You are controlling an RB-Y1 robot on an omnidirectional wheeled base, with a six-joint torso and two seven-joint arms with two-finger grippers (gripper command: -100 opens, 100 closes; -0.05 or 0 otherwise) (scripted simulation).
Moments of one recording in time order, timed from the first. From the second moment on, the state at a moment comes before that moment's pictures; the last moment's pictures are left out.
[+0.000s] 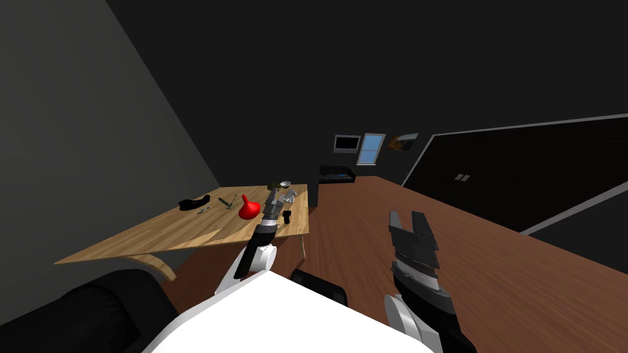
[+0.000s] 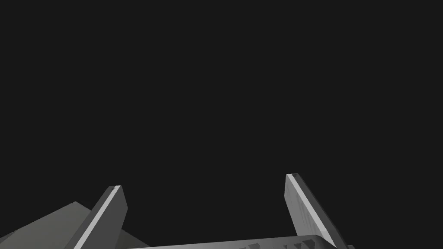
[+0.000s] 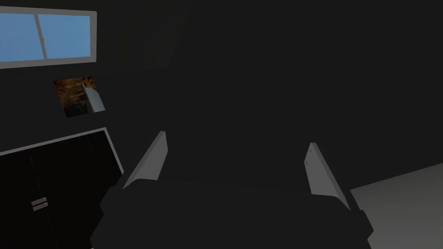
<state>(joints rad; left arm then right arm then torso) 0.51 -0.01 0.00 -2.21 0.02 -0.45 -0.04 0.55 -0.04 0.05 -2.24 -0.06 -0.62 0.17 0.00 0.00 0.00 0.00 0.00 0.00</state>
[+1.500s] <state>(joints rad) 0.33 0.15 0.01 -1.83 0.15 -0.50 0.02 0.55 -0.04 0.05 -2.24 -0.06 -0.62 0.17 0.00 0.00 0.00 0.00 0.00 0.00</state>
